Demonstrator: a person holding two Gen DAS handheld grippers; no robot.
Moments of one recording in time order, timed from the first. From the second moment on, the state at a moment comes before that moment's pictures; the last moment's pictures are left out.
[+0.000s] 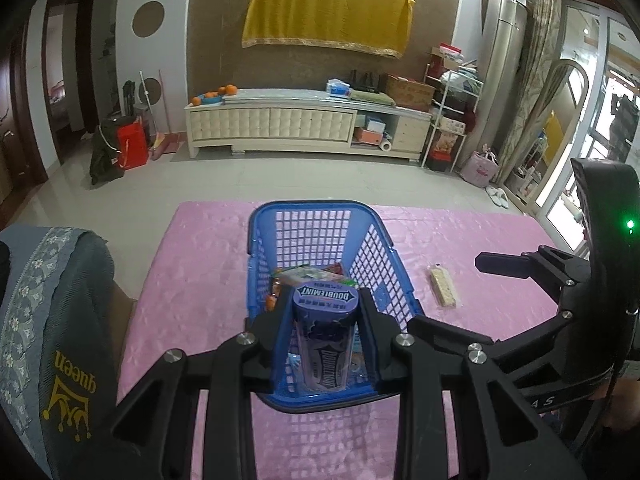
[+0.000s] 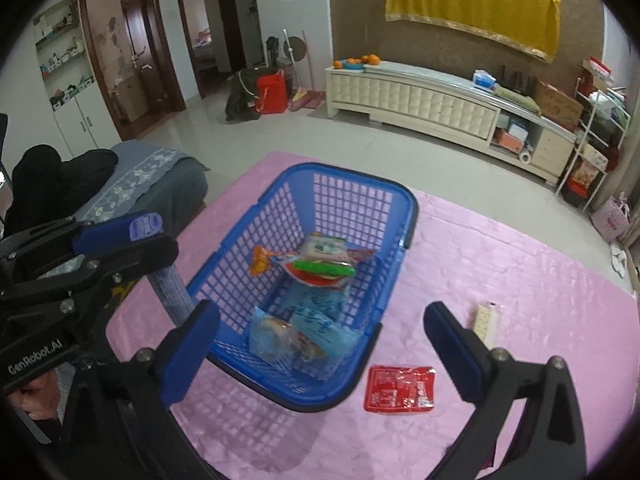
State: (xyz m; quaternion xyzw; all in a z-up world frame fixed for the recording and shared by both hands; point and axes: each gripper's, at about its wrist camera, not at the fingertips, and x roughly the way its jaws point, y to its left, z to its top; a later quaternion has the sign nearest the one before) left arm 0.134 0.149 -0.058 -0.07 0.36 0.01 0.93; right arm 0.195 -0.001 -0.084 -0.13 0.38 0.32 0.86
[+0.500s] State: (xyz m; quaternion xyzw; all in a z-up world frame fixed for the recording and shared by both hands) left arm 0.169 0.146 -0.099 -0.06 0.41 0.00 0.91; right arm 0.213 -0.017 -0.118 -0.14 0.39 0.27 0.87
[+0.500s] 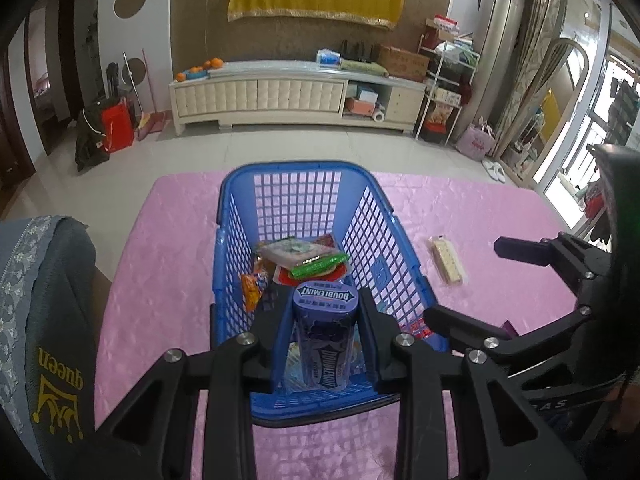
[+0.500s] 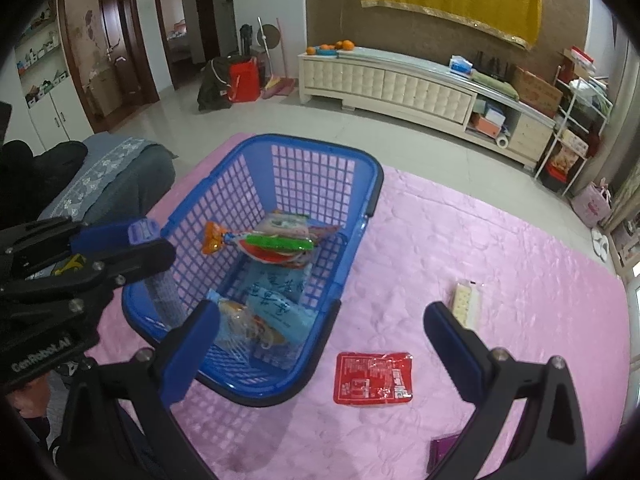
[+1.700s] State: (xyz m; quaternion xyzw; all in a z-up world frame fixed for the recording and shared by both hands) left arm 0.102 0.091 -0.045 -0.04 0.37 -0.02 0.93; right arm 0.158 -0.105 -0.060 -0.09 0.35 0.23 0.90
